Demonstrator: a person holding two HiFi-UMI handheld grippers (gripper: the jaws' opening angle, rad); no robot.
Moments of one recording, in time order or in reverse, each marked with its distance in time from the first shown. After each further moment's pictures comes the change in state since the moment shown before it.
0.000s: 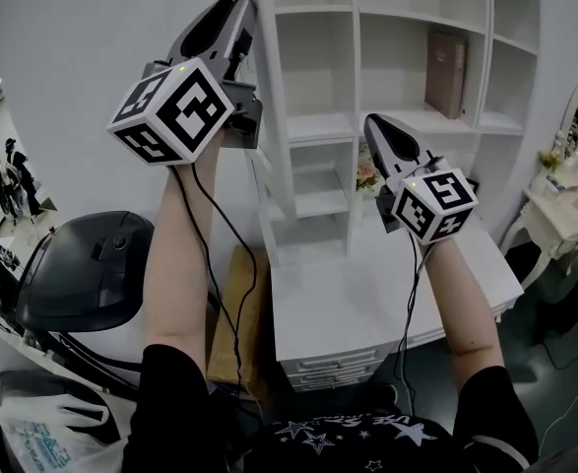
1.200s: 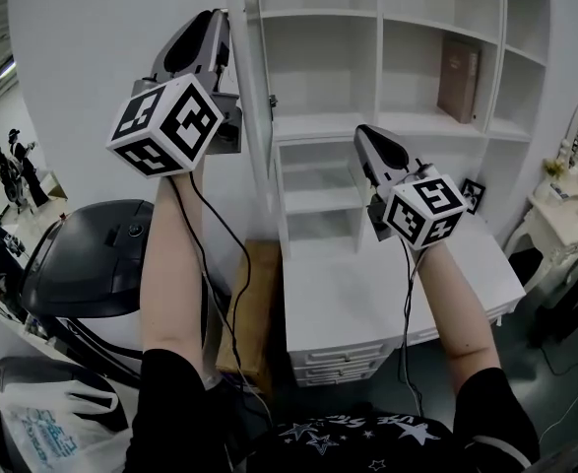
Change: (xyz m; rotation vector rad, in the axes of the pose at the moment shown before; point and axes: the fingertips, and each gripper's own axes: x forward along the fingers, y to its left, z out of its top) left arm -0.066 0.055 0.035 0.133 0.004 0.153; right arm 0.013 0.069 -0.008 0.051 0.036 0.063
